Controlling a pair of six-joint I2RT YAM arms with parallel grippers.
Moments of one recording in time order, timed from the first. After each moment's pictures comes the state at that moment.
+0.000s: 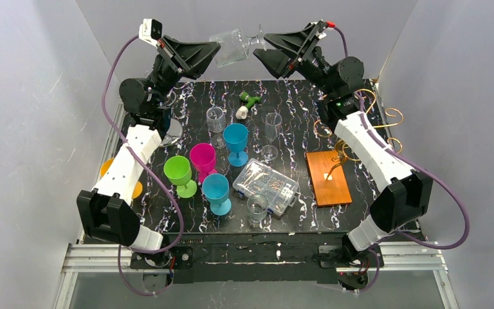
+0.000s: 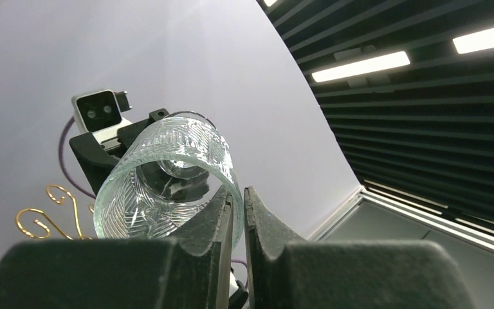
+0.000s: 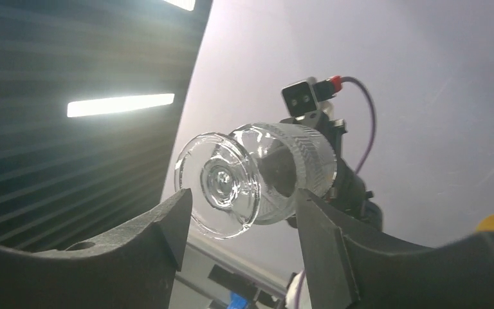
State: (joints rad) left arm -0.25 1.46 1.42 0.90 0.64 -1.76; right arm 0.46 1.58 1.55 0.68 -0.59 1.85
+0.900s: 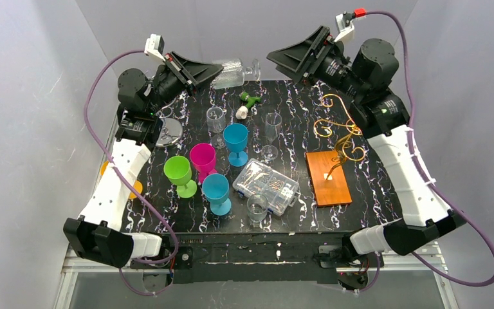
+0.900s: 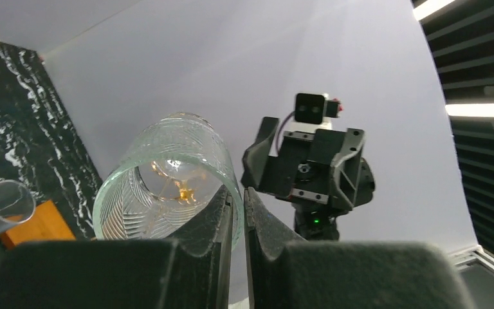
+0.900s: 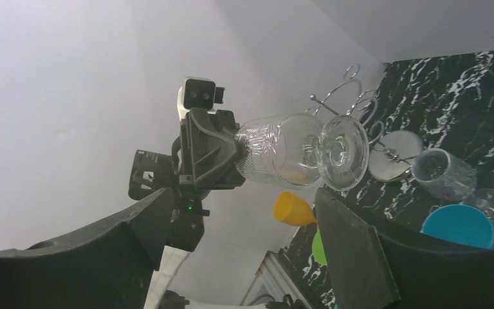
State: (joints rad) left arm -0.25 1.29 1.40 0.20 0.61 -1.37; right arm 0.47 1.39 1.79 -0.25 -0.48 1.05
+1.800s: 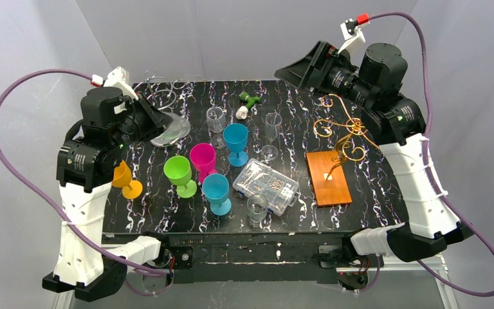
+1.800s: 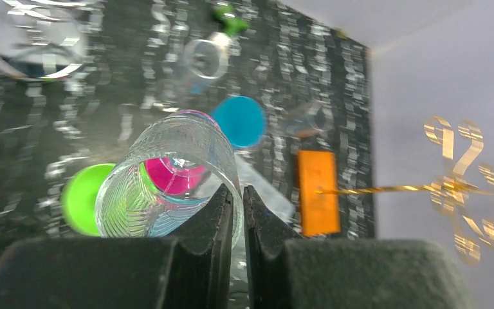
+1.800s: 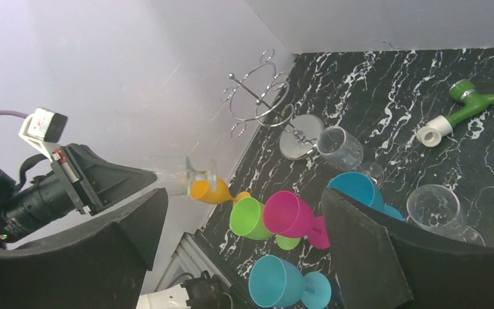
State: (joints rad) left arm -0.25 1.10 1.78 -1.10 0.09 -0.65; right arm 0.47 1.33 1.88 -0.59 -0.37 0.70
